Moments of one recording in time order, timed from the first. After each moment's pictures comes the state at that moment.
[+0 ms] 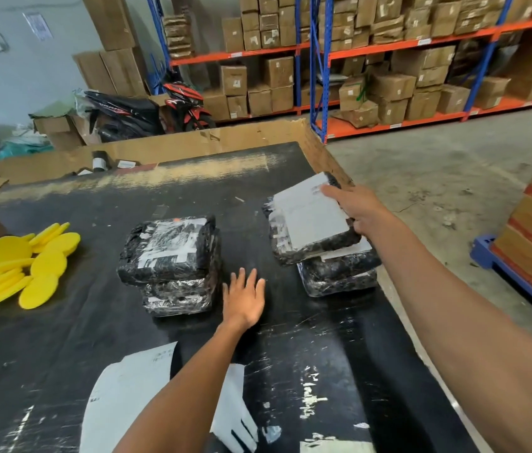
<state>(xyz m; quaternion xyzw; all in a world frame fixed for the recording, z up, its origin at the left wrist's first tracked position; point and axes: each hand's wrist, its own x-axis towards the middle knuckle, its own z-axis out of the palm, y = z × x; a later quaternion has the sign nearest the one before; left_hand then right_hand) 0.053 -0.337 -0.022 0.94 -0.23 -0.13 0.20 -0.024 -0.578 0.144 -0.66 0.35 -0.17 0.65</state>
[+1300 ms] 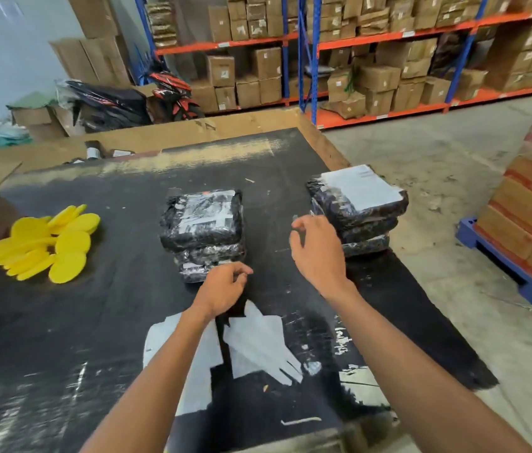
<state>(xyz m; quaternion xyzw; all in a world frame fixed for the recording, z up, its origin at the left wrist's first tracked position) 0.045 -0.195 0.036 0.88 -0.34 -0.13 0.29 -0.077 -0.369 0.086 -0.88 0.25 -0.29 0.28</state>
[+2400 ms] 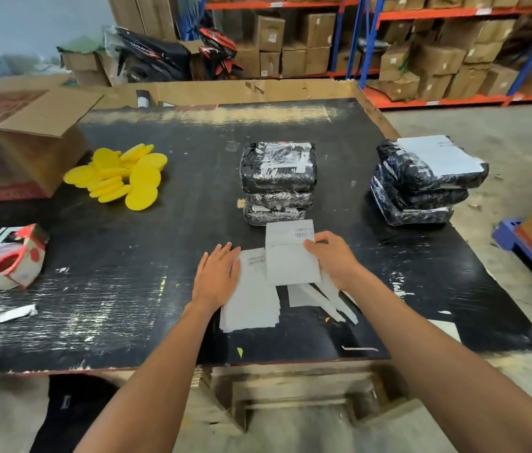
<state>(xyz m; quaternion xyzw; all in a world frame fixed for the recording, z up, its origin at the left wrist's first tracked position) 0.036 -0.036 -0.034 0.94 -0.26 -0.02 0.22 -0.067 -0.269 0.021 -0.70 0.31 -0.06 0.64</state>
